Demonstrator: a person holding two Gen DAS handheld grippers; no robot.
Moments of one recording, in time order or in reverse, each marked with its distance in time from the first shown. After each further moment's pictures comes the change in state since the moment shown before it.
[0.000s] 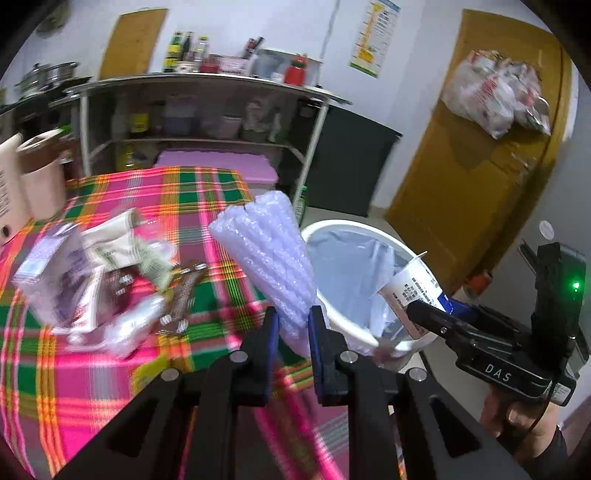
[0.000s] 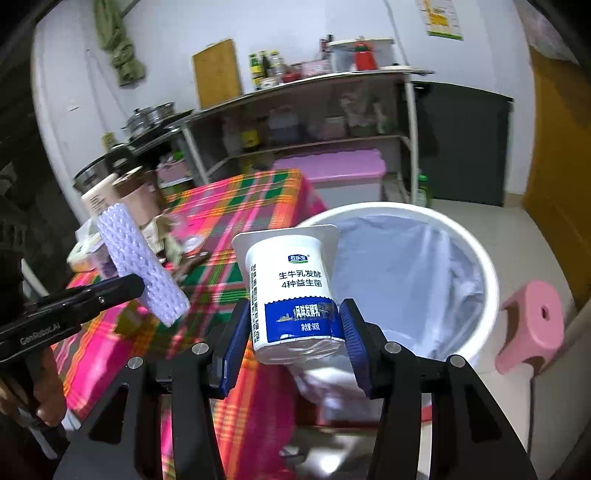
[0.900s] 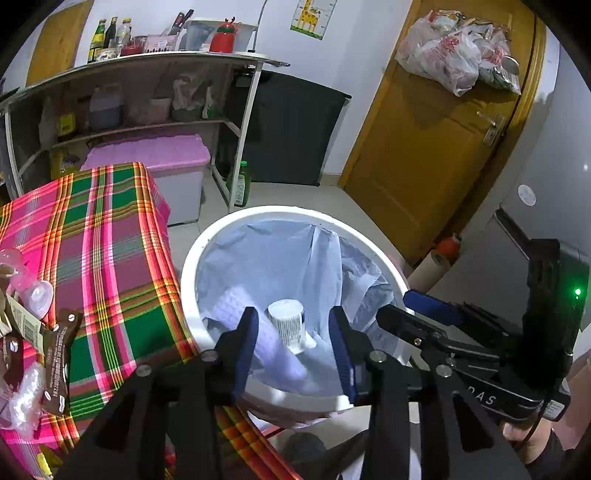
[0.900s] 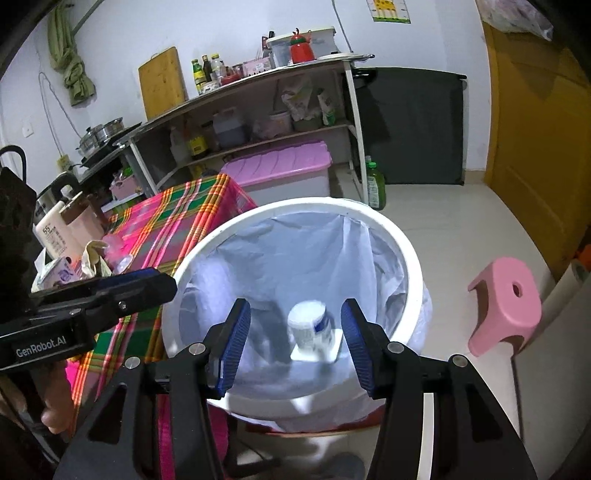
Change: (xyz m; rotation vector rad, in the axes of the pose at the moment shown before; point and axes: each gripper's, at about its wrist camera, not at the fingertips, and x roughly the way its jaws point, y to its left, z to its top) left arm 0.073 -0.062 0.028 0.111 0.126 -0.150; right arm 0.008 -0.067 0.007 0.109 0.005 -0.117
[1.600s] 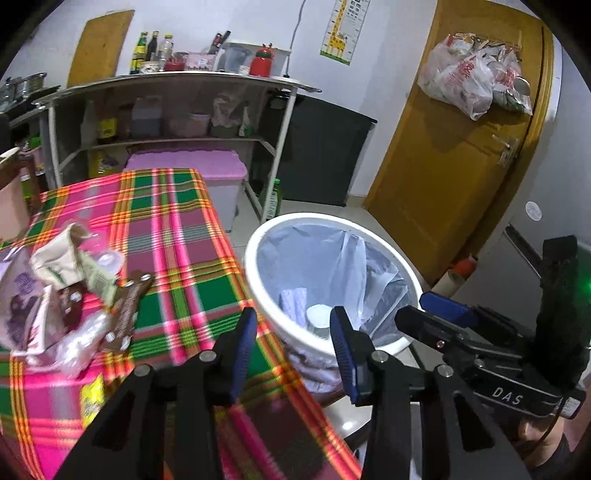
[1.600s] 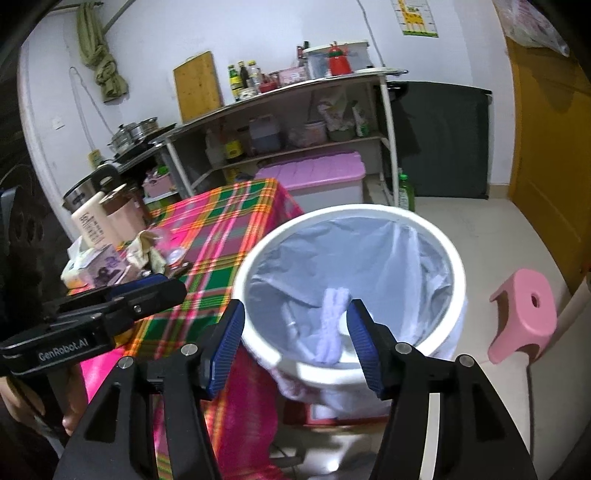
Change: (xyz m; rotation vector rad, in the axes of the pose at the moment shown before) left arm -0.059 0.017 -0.034 -0.058 -0.092 0.110; right arm -0.031 0.052 -0.015 -0.058 -0.032 0.105
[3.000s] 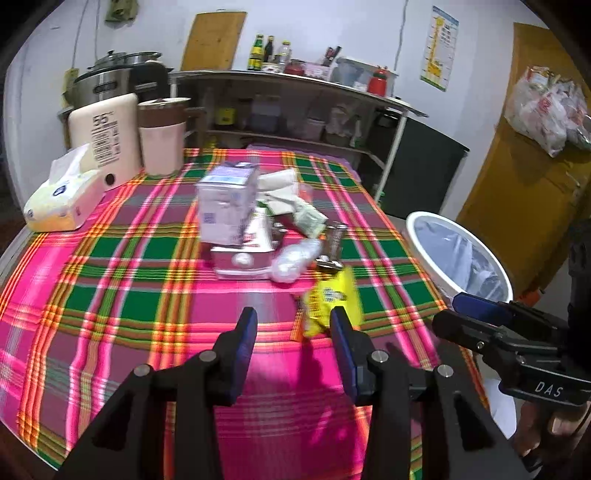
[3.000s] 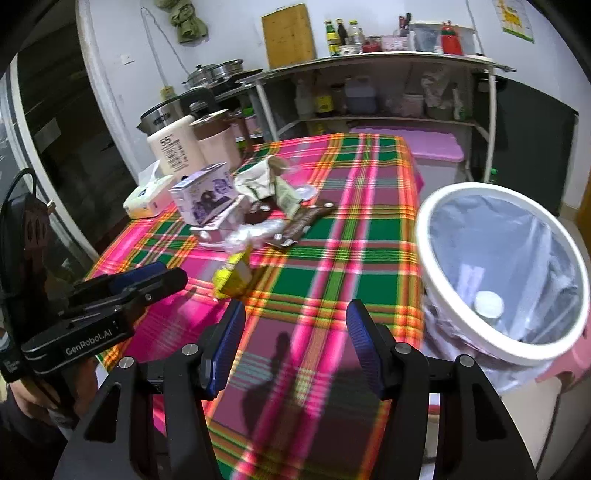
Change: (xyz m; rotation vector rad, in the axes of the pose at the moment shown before) left arm -0.085 0.111 -0.076 -0.180 -0.062 0.321; right arm 0.038 0.130 -0.033 -0.190 0.162 0.227
